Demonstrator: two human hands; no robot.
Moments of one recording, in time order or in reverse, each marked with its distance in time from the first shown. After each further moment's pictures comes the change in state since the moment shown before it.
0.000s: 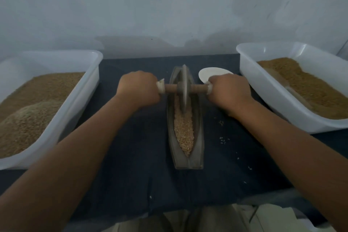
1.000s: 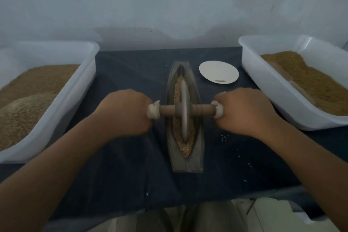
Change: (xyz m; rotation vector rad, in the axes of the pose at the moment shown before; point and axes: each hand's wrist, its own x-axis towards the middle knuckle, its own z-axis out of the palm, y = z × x) left_hand -0.083 -0.015 -0.002 -0.123 -0.096 0.188; right_hand -0.076 0.002 -0.029 0.024 0.023 -0.206
